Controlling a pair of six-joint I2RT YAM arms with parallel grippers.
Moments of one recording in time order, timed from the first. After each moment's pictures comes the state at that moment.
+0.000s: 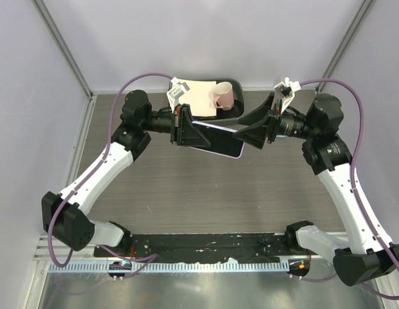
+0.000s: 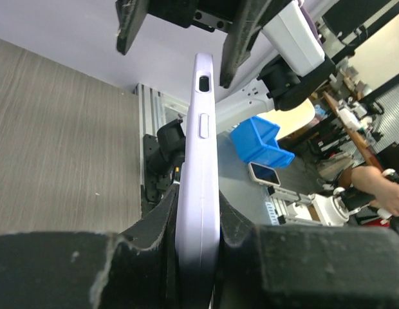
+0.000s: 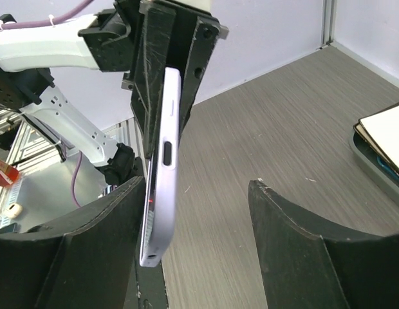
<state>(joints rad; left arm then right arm) -0.49 1.37 1.23 0.28 1.24 -0.76 0.25 1.05 1.24 -0.14 -1.04 0.29</state>
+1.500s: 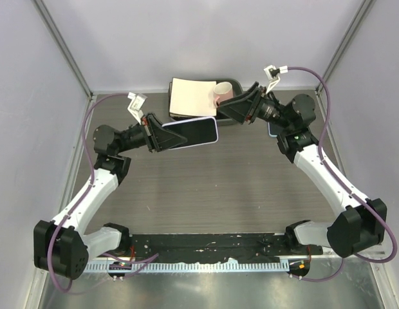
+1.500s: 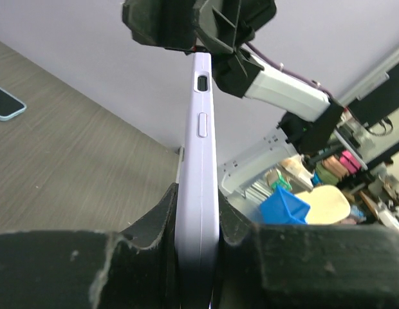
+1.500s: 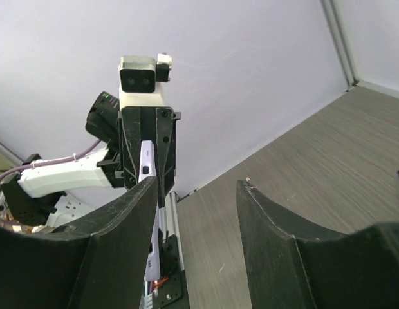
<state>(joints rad) -0.27 1.12 0.80 0.76 1.04 -1.06 0.32 1.28 1.11 0.54 -0.85 0.84</state>
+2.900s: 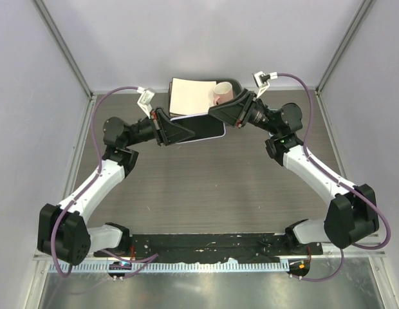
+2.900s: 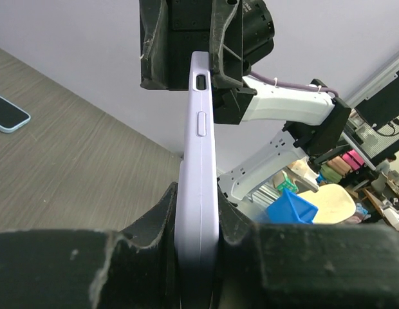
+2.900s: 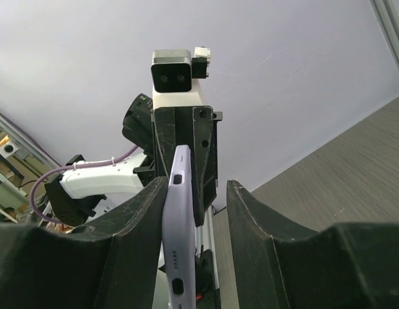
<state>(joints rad) -0.33 1.21 0.86 0.80 1.02 -1.02 0.41 1.35 1.02 0.83 -0.79 1.03</state>
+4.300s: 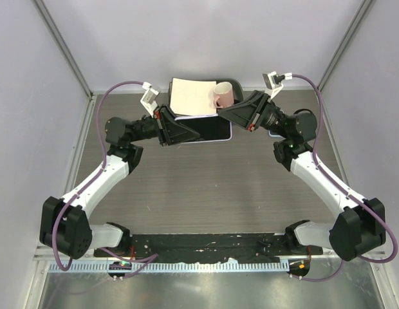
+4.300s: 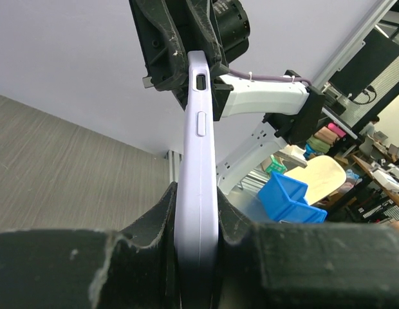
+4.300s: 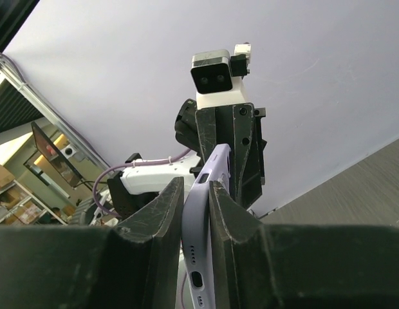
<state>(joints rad) -0.39 1.29 0.94 0.95 1.08 -1.07 0.37 1.25 0.98 0.95 -0.84 1.25</state>
